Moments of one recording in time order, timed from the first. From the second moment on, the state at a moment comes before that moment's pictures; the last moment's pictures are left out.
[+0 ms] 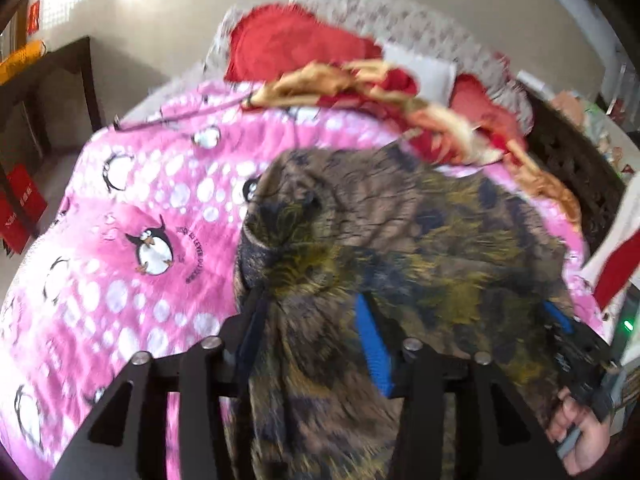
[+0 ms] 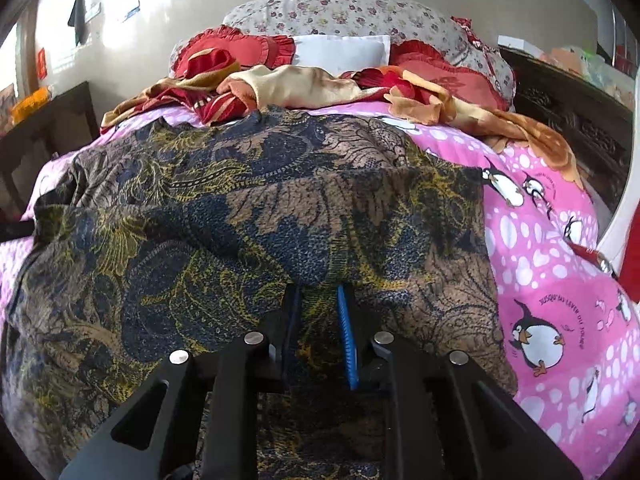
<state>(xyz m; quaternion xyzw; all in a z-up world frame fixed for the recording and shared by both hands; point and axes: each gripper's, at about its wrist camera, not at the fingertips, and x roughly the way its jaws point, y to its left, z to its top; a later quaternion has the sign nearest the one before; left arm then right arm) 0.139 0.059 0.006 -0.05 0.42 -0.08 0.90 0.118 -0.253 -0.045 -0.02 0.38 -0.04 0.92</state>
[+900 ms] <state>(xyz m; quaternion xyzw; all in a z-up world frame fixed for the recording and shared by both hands) 0.075 0.057 0.007 0.01 0.46 -0.14 0.88 0.015 -0.245 -0.004 -0.03 0.45 0.02 0.89</state>
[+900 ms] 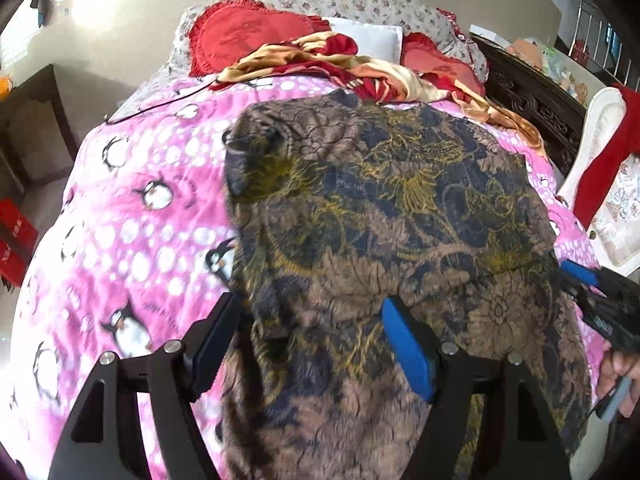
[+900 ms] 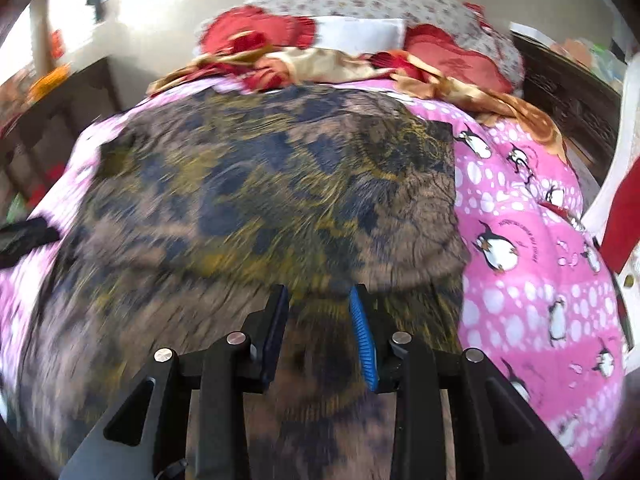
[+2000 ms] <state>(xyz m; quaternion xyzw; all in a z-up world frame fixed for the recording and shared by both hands) -0.117 0.162 -0.056 -0.04 0.60 -0.28 0.74 -0.226 -0.330 -0.007 0.02 0.44 0.04 0.90</state>
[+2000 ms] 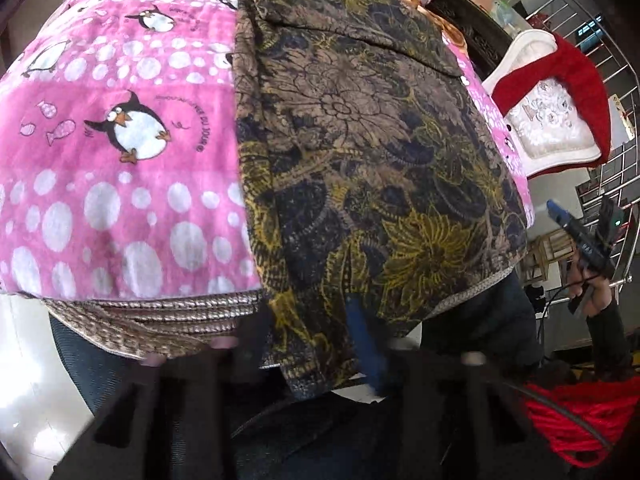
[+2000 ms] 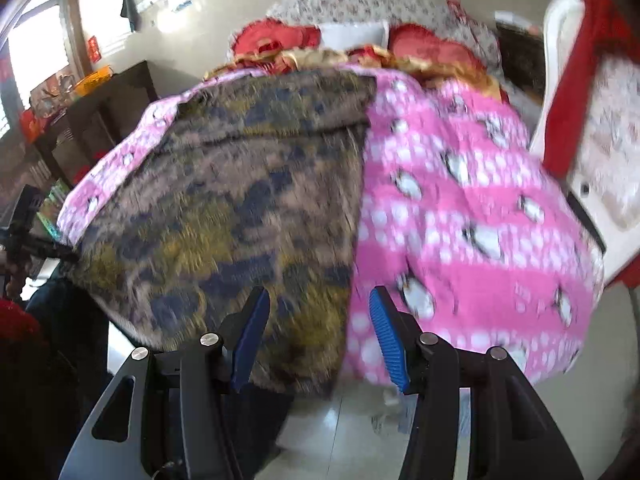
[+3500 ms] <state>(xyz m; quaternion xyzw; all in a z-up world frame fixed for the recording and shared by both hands) -0.129 0.182 0.031 -0.09 0.50 -0.30 0.81 -0.232 -0.354 0.027 0.18 0.38 0.26 0.87</state>
